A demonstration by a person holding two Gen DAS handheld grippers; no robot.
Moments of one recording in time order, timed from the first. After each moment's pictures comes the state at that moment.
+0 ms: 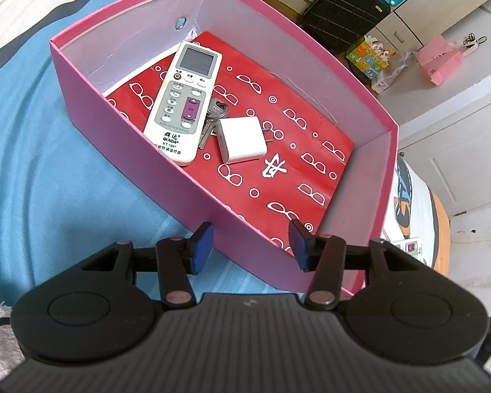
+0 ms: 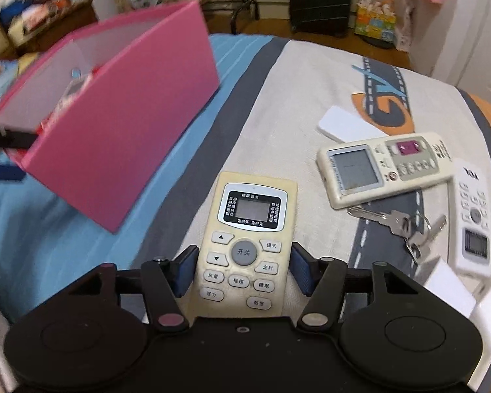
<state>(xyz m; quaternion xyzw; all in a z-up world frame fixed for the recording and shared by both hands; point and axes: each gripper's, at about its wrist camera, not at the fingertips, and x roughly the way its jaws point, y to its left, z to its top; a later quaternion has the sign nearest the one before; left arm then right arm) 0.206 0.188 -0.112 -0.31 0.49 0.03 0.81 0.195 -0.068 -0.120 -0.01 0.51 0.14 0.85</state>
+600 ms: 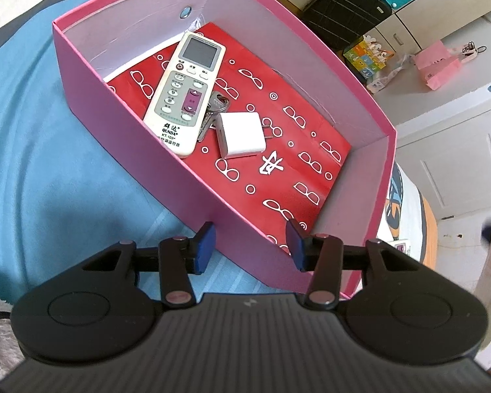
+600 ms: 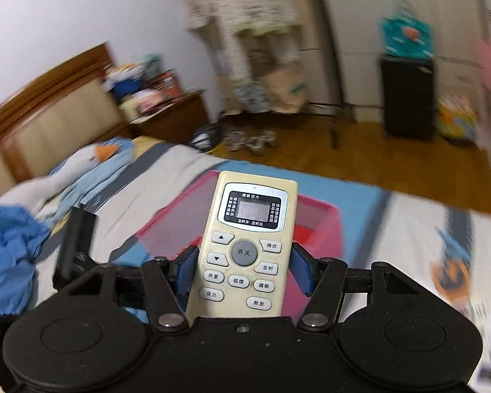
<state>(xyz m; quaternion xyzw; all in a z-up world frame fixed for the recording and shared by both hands) 0.205 0.198 -0.116 -0.34 0.49 0.02 0.80 0.202 -0.015 0.034 0.02 0.35 0.33 0.87</state>
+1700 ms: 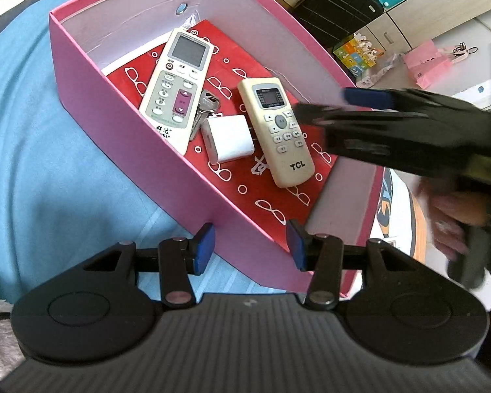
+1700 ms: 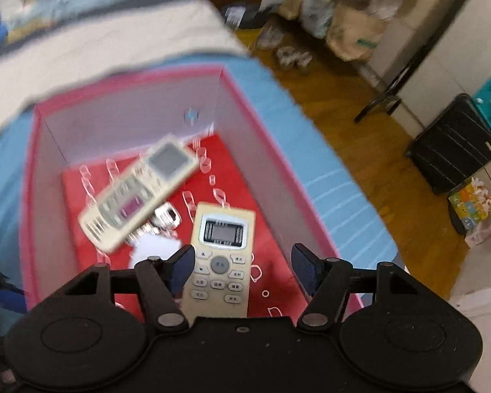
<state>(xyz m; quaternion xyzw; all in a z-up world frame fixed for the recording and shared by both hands) 0.208 0.204 -0.121 -0.36 0.49 0.00 0.79 0.321 0.130 -0.035 -0.31 0.42 0.34 0.78</state>
